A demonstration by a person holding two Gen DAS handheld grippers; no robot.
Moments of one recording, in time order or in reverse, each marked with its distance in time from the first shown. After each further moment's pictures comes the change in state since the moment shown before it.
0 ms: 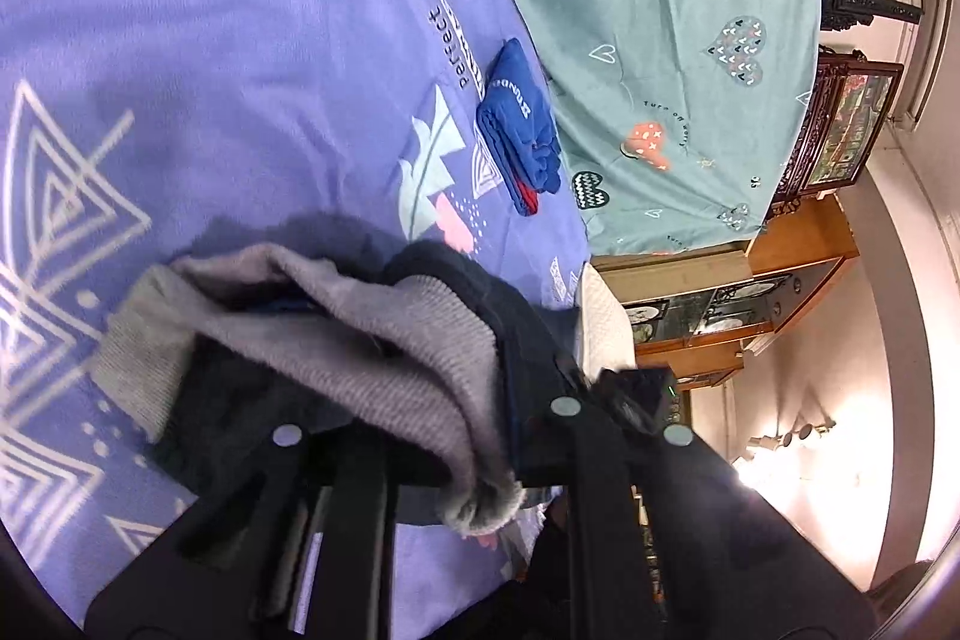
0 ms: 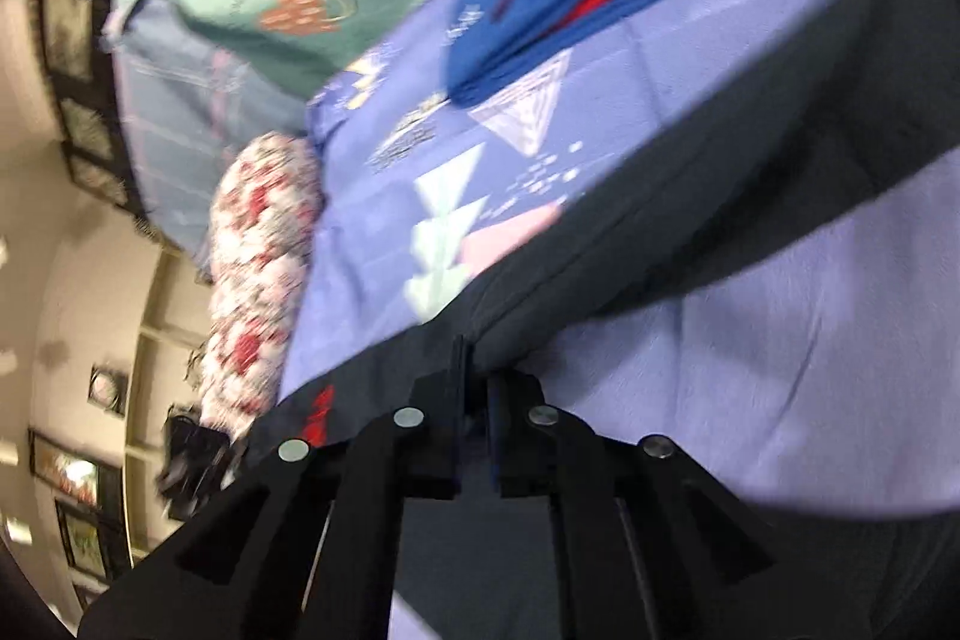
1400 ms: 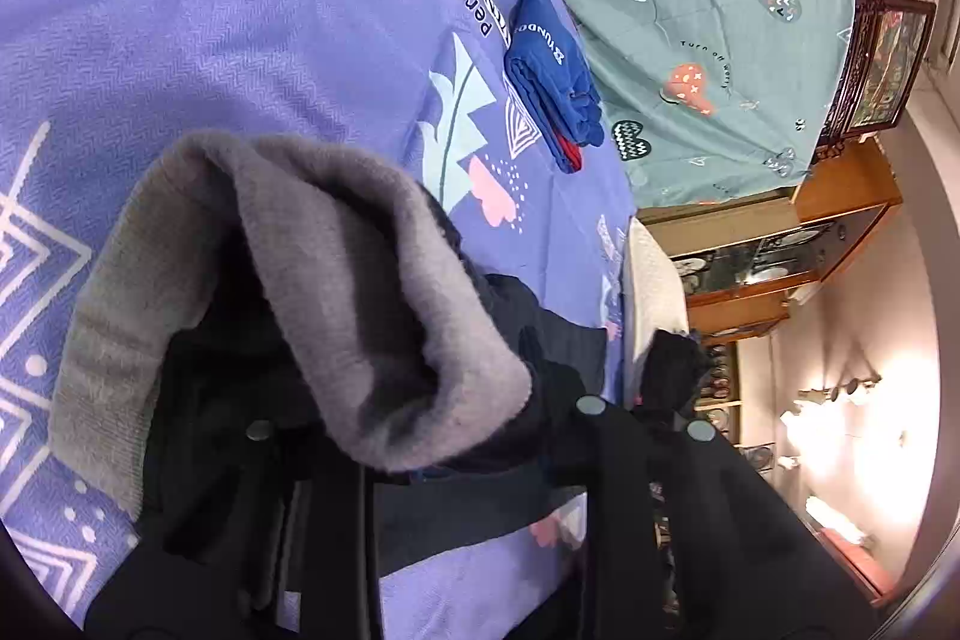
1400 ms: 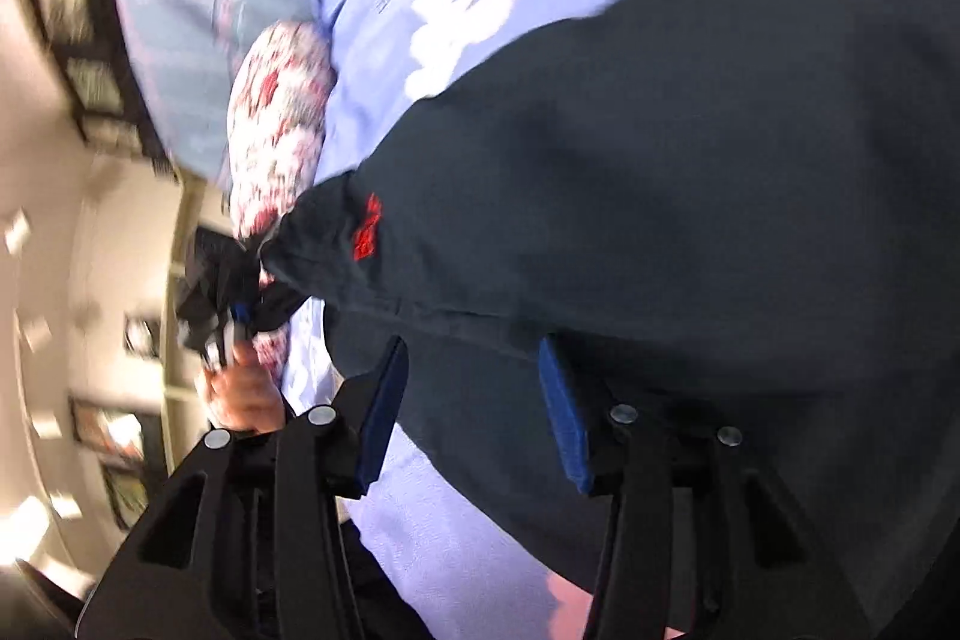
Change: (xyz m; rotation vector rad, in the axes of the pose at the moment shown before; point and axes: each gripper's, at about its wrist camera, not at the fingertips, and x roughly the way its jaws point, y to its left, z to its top) left arm 0.057 -0.001 -0.002 0.083 0.105 0.107; right arm 0.007 -0.040 -0.087 0.151 0.186 0.049
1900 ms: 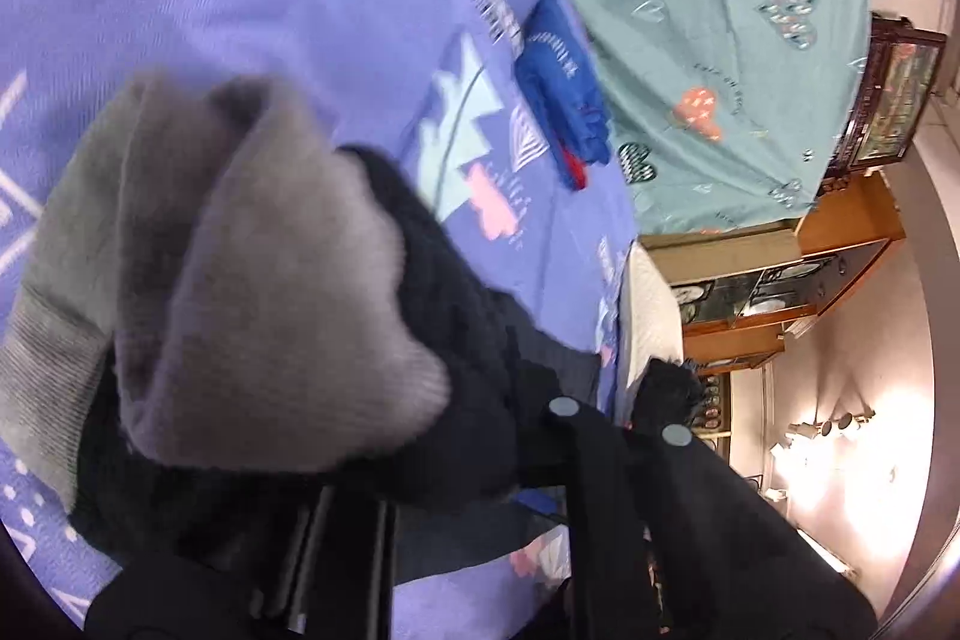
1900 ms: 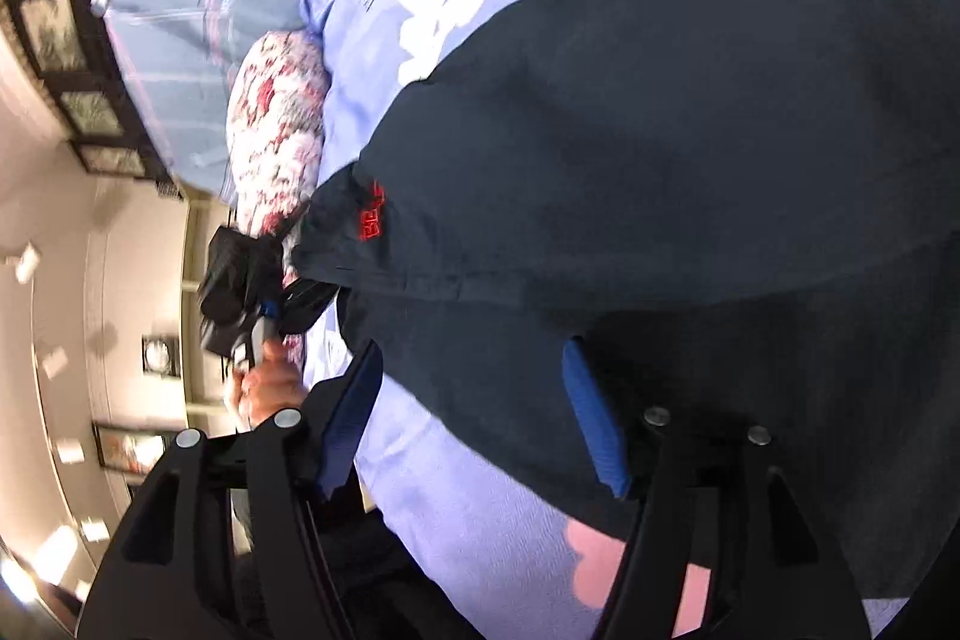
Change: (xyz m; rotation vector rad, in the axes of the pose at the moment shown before) left arm 0.013 -0.007 0.004 -0.059 -0.063 -0.024; right arm 0.002 0.009 -0.009 0.059 0.017 -0.003
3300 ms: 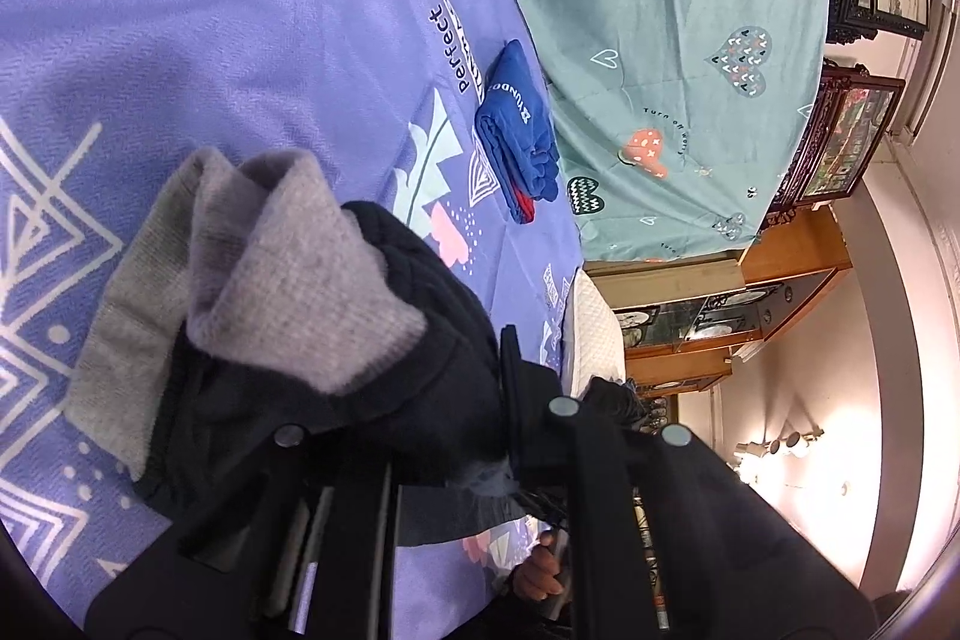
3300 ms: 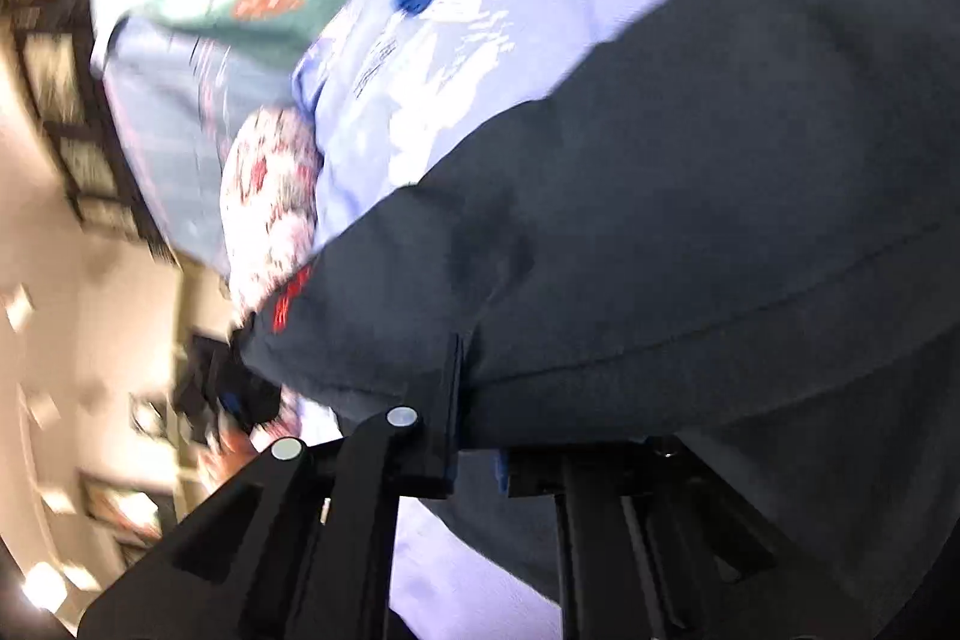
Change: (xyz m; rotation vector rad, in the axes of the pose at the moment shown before) left arm -0.048 0.013 0.006 -0.045 -0.023 -0.107; right arm -0.011 0.010 0.001 -0.076 -0.147 -0.005
